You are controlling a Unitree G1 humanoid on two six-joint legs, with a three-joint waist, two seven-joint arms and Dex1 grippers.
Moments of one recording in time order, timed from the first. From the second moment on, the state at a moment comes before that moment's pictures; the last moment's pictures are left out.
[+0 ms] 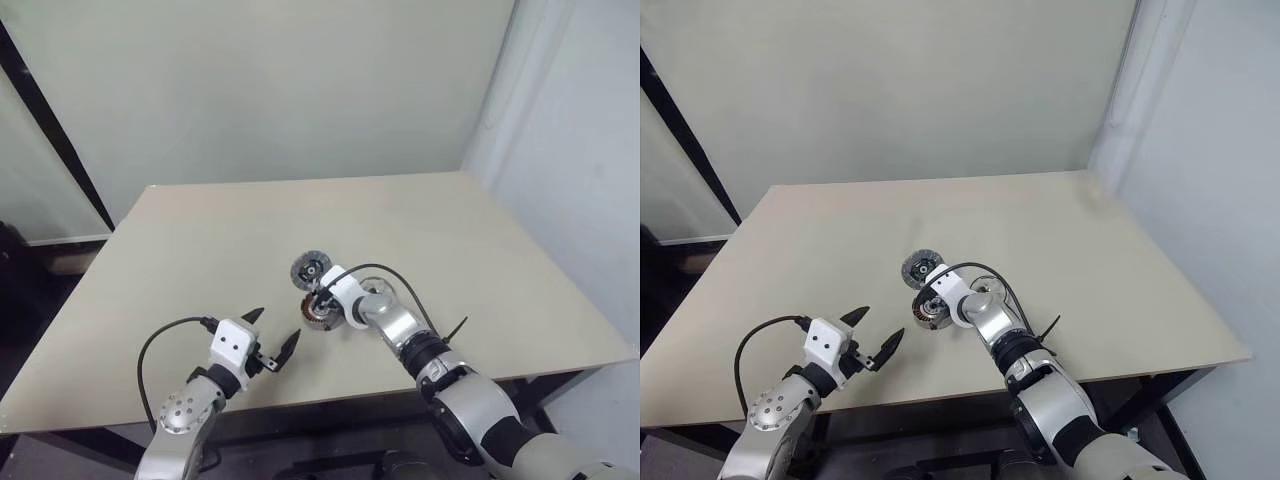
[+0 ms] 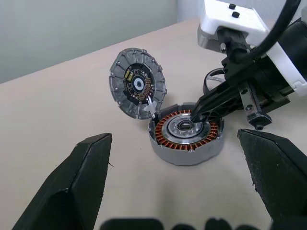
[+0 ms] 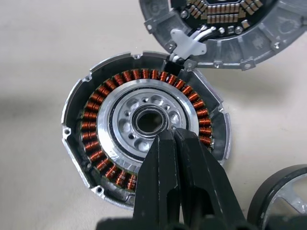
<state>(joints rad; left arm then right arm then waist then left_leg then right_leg) 0.19 0.35 0.01 -0.19 -0.16 0.03 -0.48 -0.82 0.12 0.27 0.95 -0.22 0.32 0.44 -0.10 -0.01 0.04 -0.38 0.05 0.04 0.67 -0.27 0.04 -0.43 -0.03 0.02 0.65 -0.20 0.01</state>
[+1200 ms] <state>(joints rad) 0.21 0.35 0.01 -0.19 -0.16 0.02 -0.47 -0.82 0.13 0.22 0.97 -0.12 0.22 0.44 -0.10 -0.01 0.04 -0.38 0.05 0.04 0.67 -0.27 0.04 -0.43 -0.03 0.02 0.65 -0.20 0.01</state>
